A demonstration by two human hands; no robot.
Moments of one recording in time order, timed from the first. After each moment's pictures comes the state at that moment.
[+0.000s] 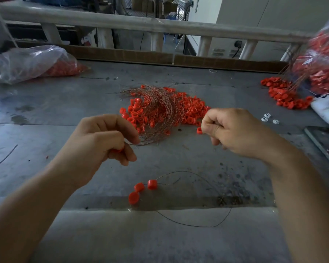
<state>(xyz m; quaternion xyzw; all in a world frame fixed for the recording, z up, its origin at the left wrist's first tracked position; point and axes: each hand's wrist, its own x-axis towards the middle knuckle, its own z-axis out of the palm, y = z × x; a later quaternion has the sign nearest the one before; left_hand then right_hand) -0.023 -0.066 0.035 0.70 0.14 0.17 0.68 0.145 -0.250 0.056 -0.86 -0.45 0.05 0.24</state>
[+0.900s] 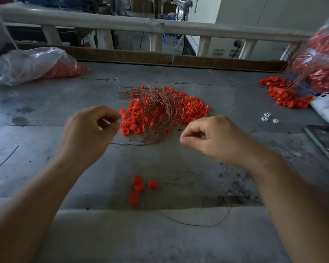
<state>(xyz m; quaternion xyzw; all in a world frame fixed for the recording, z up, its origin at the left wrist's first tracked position) -0.008 -0.043 0.021 0.86 0.27 0.31 0.31 0.130 -0.233 0.045 -0.82 -0.51 0.07 0.25</state>
